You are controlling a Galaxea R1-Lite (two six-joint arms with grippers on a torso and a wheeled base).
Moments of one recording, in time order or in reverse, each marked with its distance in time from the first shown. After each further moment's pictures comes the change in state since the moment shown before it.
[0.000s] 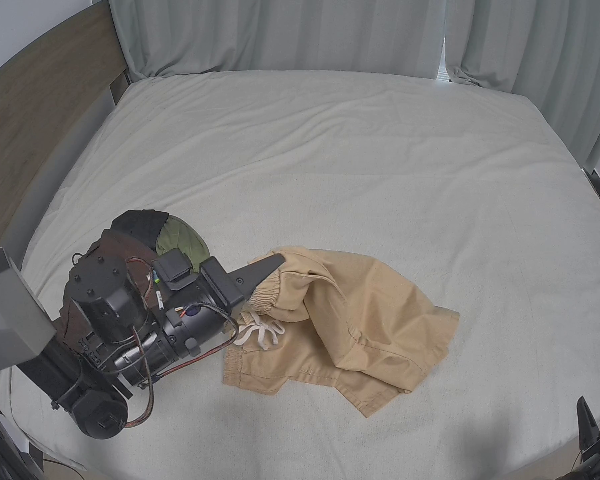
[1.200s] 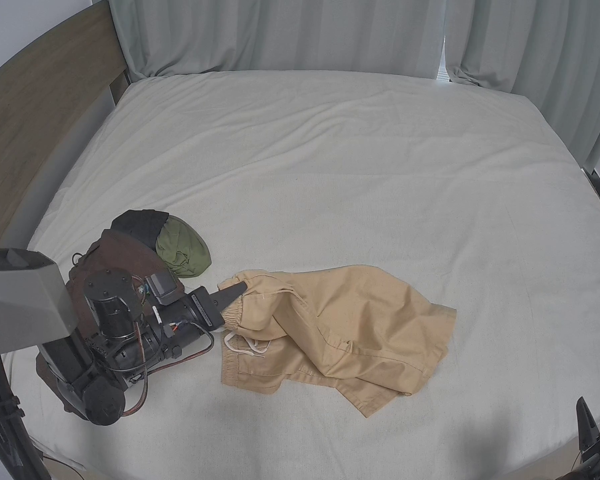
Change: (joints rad) left arm 0.185 0.152 0.038 -0.005 -0.061 0.328; right arm 0.000 0.000 0.000 0.000 0.004 -0.003
